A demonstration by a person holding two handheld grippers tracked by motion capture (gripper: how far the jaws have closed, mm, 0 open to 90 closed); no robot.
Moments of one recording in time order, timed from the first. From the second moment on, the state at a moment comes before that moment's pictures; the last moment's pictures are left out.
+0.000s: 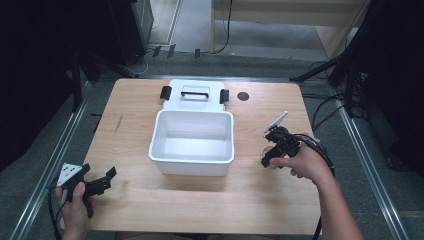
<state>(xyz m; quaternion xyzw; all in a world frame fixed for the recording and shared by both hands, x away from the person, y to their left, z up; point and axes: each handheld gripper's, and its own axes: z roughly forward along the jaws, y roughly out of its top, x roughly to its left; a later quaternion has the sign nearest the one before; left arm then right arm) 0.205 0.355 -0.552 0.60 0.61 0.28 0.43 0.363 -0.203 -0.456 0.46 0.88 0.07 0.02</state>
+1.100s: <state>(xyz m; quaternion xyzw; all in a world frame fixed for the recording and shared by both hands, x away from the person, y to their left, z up) 0.205 0.355 -0.553 0.60 0.61 0.28 0.43 0.371 -0.140 -0.370 0.39 0.91 0.08 0.04</state>
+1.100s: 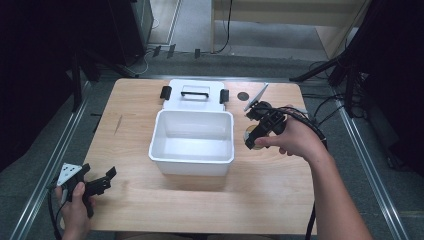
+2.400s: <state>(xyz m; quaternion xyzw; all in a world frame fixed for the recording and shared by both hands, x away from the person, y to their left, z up) 0.206 0.355 -0.553 0.60 0.61 0.28 0.44 0.370 -0.065 -0.361 0.29 0.95 0.10 0.05</state>
